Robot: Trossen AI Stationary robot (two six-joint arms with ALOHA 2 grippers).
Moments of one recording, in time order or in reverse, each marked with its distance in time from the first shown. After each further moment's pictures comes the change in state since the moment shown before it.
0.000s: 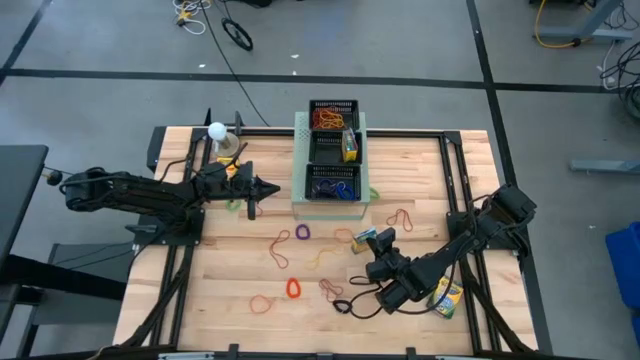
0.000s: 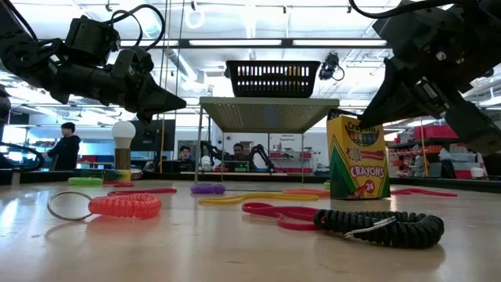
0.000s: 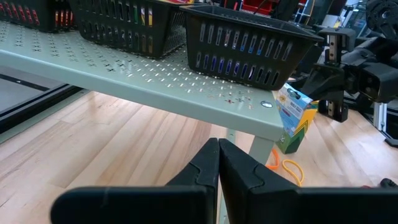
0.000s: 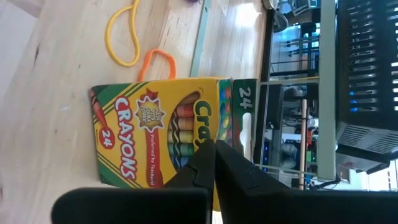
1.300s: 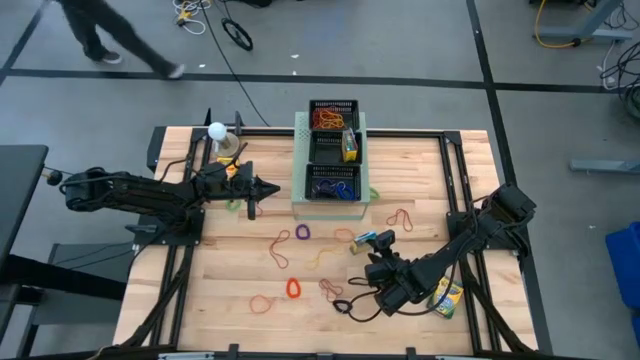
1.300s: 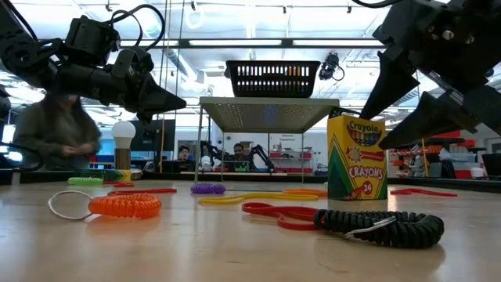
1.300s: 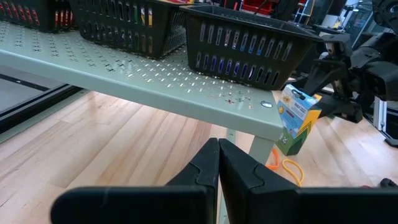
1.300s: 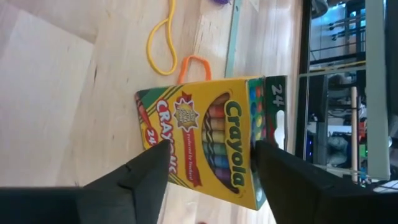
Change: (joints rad) left arm 0.000 0.000 0.000 0.000 0.000 0.000; right arm -0.001 -0.008 0.048 -0.045 -0.120 0.108
